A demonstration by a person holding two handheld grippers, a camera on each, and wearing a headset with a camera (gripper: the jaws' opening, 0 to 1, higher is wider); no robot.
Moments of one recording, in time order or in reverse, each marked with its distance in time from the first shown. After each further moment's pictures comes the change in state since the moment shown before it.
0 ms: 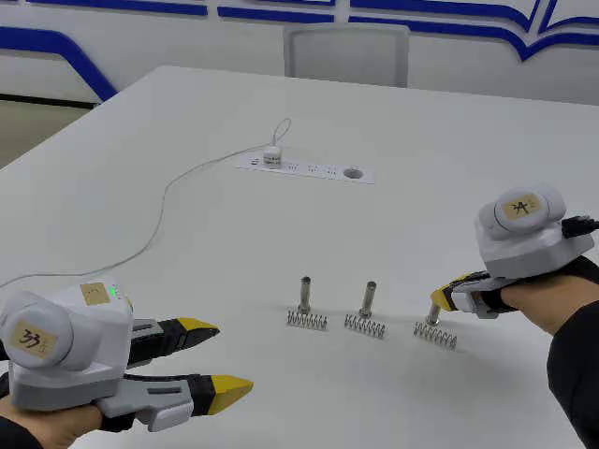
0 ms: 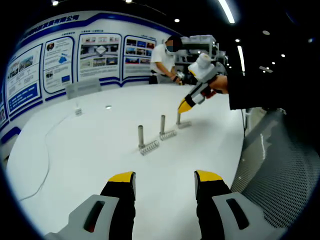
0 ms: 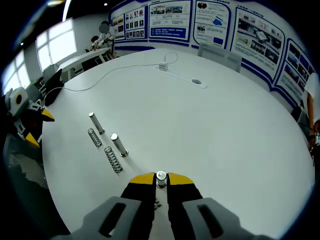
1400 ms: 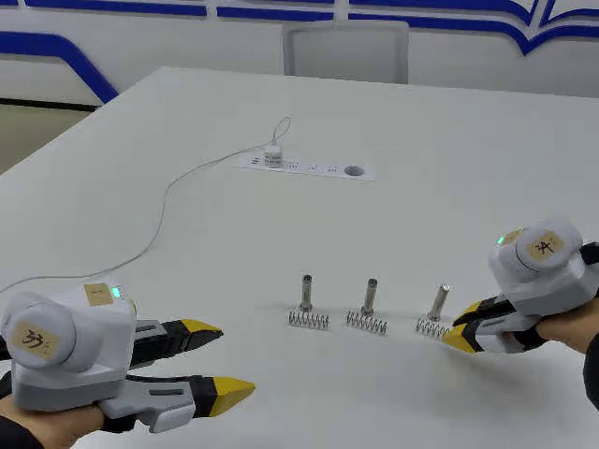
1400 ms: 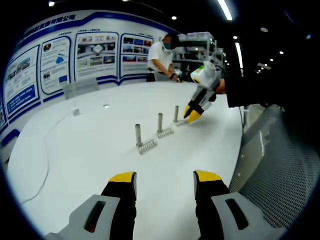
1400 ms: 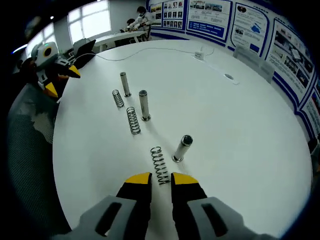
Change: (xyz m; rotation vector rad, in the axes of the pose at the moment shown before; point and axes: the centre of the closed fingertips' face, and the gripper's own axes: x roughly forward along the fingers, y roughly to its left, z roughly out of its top) left arm 0.000 0.000 -0.004 0.018 0.026 -0.014; right arm 0.007 0.016 -0.053 -0.289 0.097 0.206
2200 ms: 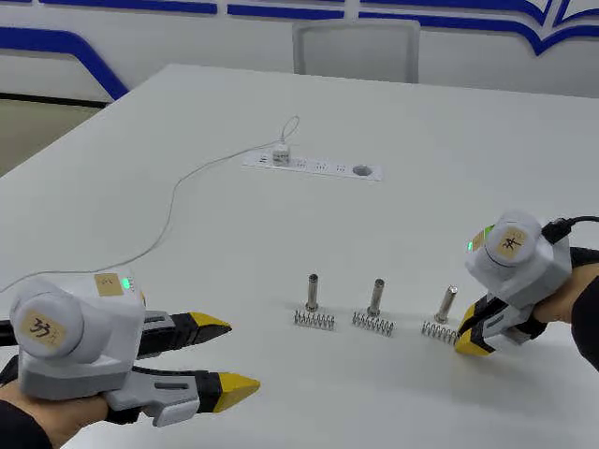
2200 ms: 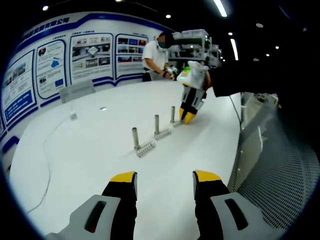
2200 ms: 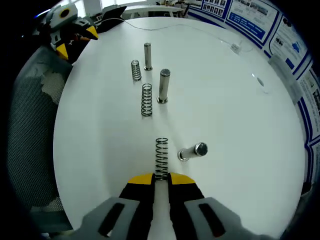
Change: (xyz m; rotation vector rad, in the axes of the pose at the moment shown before) left arm -0.001 -0.005 0.009 0.049 0.013 -0.024; right arm 0.009 0.001 -0.009 -0.226 0.212 0.116
